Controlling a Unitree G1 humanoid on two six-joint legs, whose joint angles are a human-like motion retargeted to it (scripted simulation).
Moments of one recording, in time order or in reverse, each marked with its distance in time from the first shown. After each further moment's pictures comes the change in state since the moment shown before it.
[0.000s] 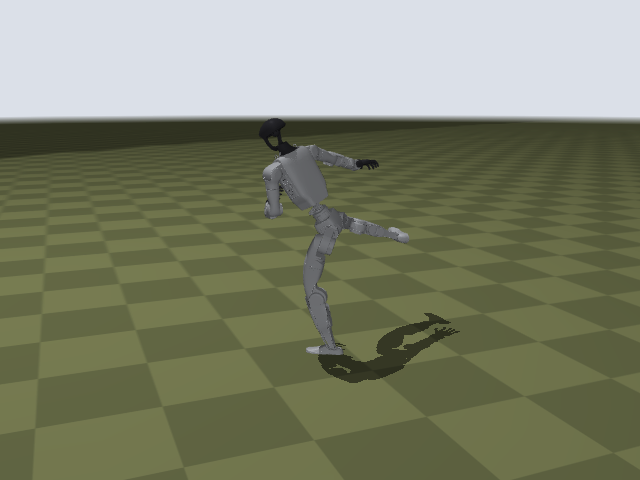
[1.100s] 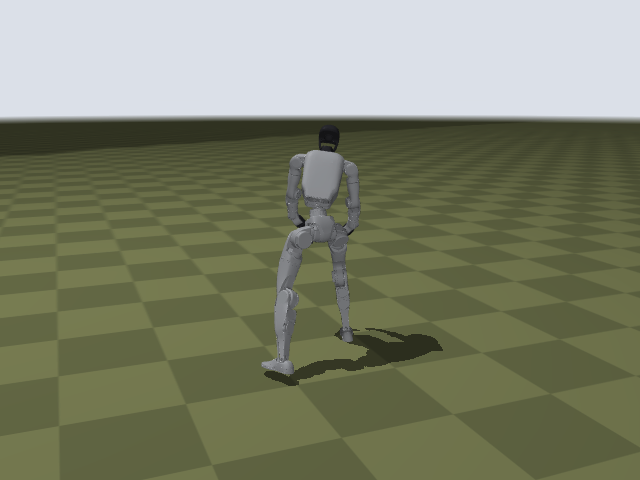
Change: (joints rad) left arm -0.409 -0.061 0.146 0.971 0.518 0.123 0.229; right arm -0.471 0.700 0.605 -0.505 -0.032 -0.502 0.434; waist -0.147 0.078 0.108; left_leg 0.444 0.159 0.248 -0.145 0.085 -0.446; right_leg -0.657 0.524 0.059 0.111 -0.187 0.229
